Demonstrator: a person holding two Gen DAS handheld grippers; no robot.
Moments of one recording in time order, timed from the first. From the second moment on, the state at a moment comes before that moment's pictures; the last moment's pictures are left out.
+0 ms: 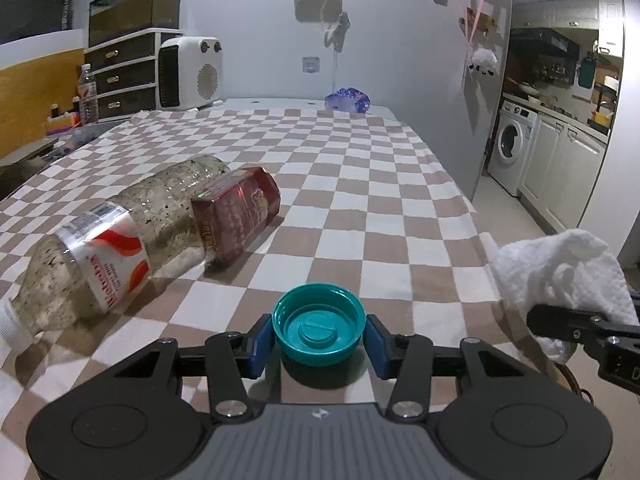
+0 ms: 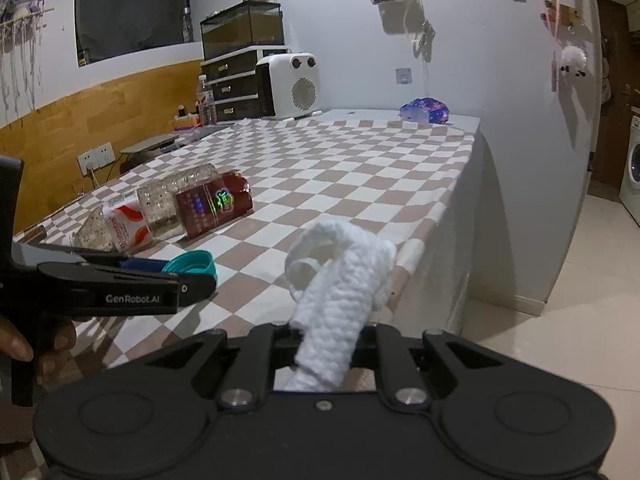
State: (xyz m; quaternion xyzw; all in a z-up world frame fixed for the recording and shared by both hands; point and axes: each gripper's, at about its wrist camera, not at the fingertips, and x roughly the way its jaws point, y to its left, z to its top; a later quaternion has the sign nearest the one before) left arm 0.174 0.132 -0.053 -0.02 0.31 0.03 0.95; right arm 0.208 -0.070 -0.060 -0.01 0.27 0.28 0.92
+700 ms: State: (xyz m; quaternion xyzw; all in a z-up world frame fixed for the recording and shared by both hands) left arm 0.142 0.016 -0.022 -0.01 0.27 -0.03 0.96; right arm 0.161 -0.174 -0.051 0.02 0.25 0.21 0.94
